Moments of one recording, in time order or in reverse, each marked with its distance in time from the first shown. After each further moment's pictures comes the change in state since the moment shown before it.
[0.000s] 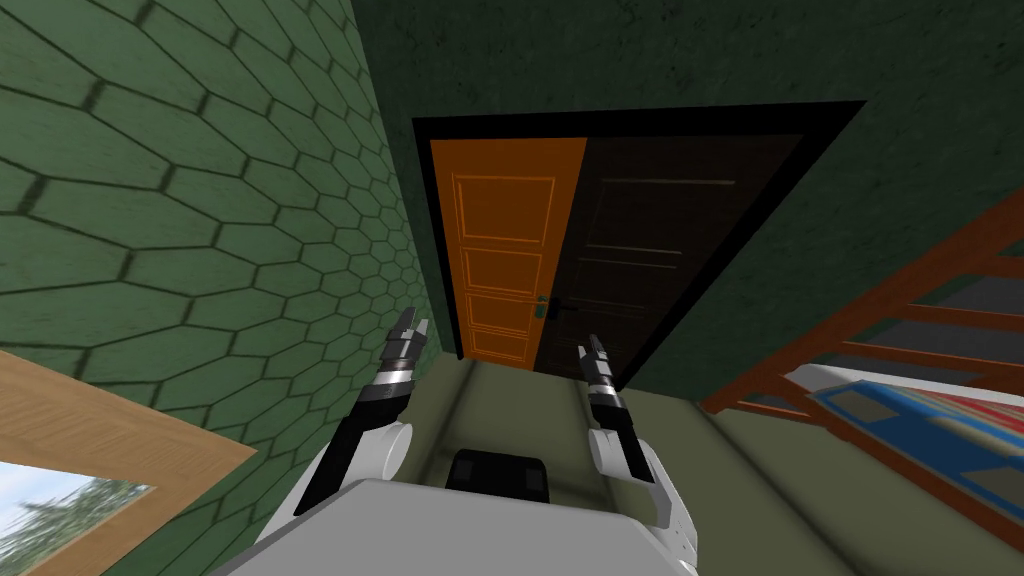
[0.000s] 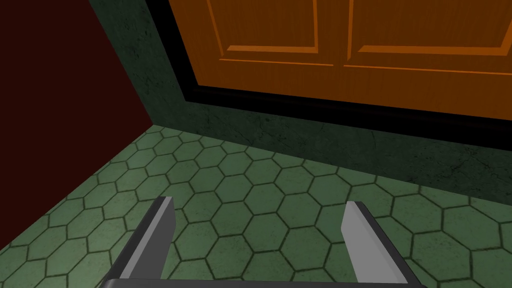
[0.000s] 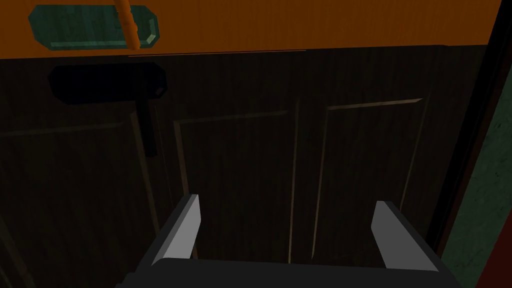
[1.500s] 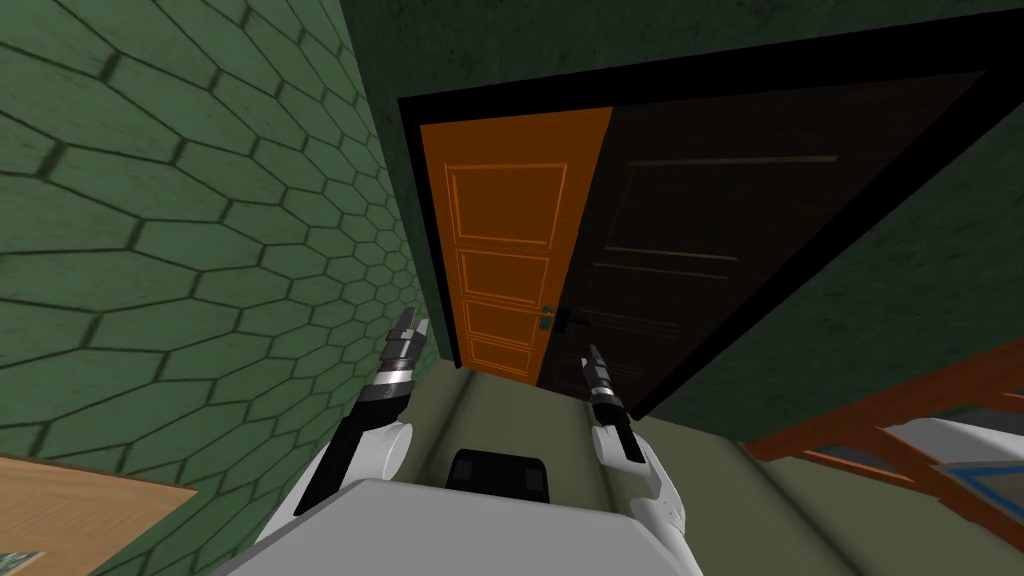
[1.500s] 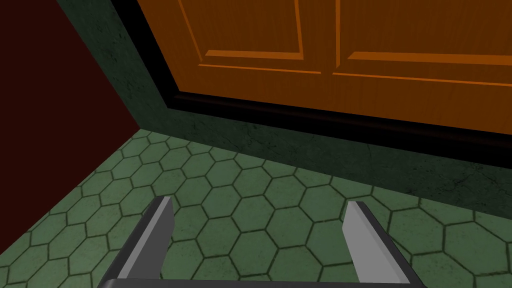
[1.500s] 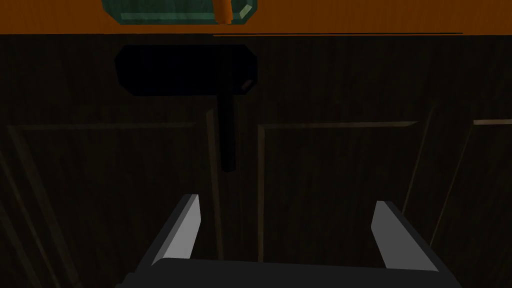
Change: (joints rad) arm -0.124 -0.054 -0.062 0.310 -0.031 0.027 -0.007
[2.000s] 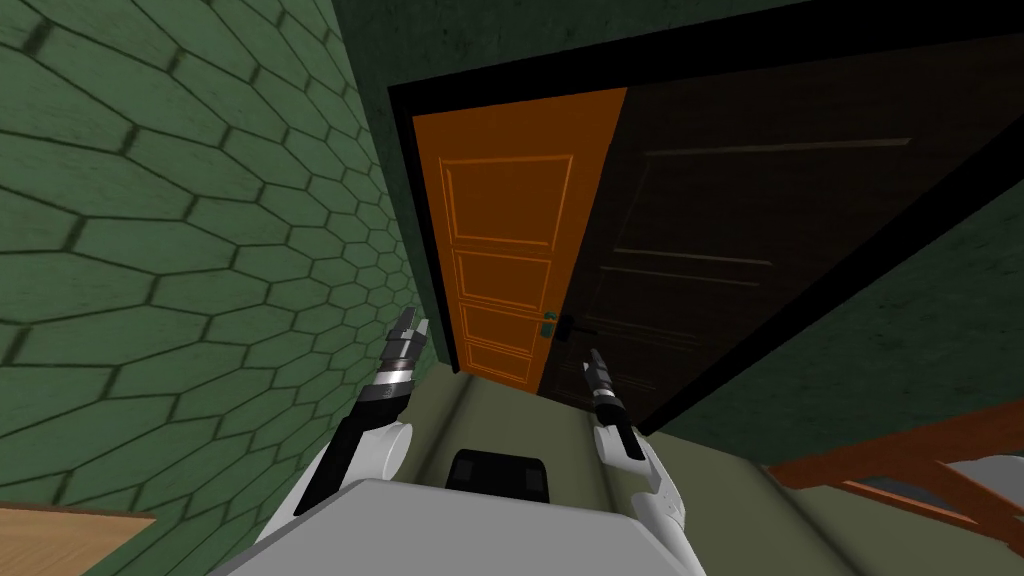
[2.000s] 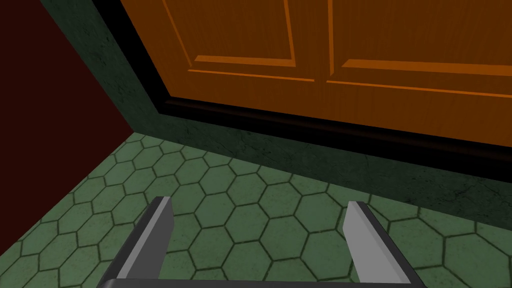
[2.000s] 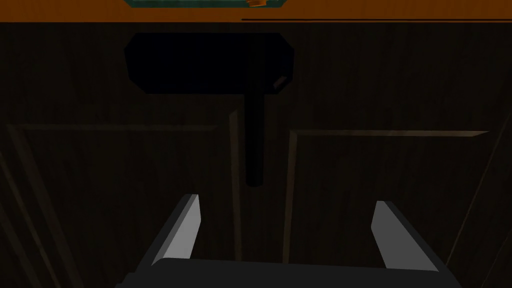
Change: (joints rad) arm -0.039 -0.020 -0.021 0.104 -0.011 0.008 -0.004
